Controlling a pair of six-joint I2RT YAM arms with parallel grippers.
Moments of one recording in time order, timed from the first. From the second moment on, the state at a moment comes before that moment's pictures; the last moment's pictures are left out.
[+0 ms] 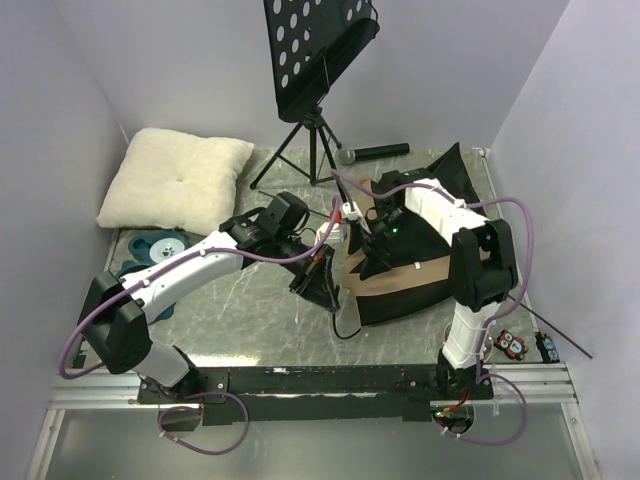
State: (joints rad) left arm -0.78 1.49 1.22 -0.56 1.22 0.10; right arm 0.31 1.84 1.49 -1.32 -0.94 -1.45
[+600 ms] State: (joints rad) left arm -0.78 1.48 1.21 -0.55 1.23 0.11; right arm 0.34 1.97 1.46 -1.35 -0.87 -1.48
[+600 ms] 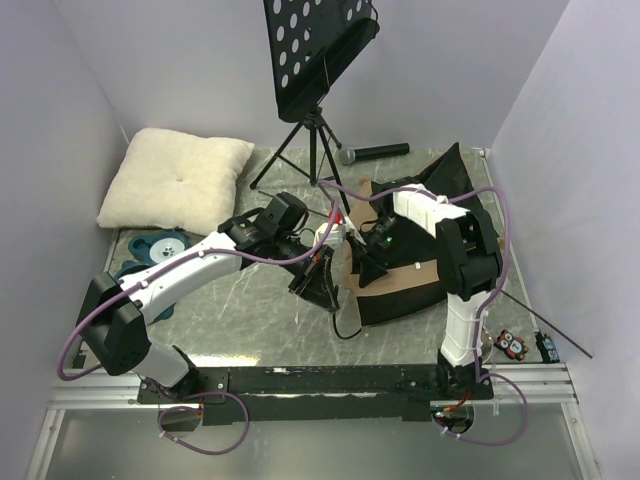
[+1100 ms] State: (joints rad) left arm -0.78 1.48 1.18 -0.52 1.23 0.08; right arm 0.35 1.79 1.43 -1.35 -0.95 -1.33
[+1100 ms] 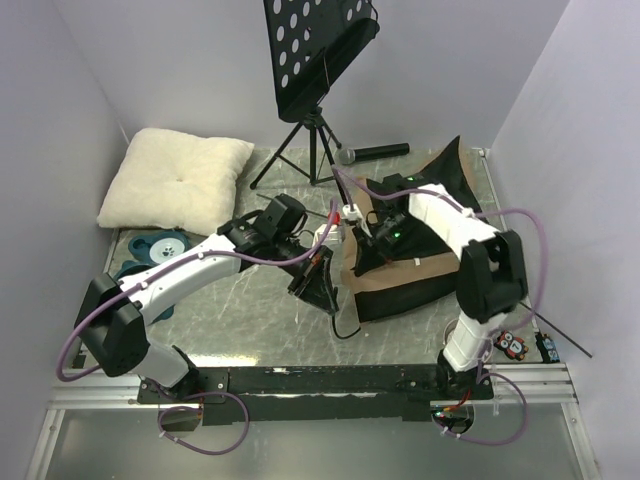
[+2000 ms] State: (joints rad) left arm -0.68 1.42 1.40 -0.42 1.18 -0.08; right arm 0.35 1.20 1.15 -0.71 -1.14 -0.43
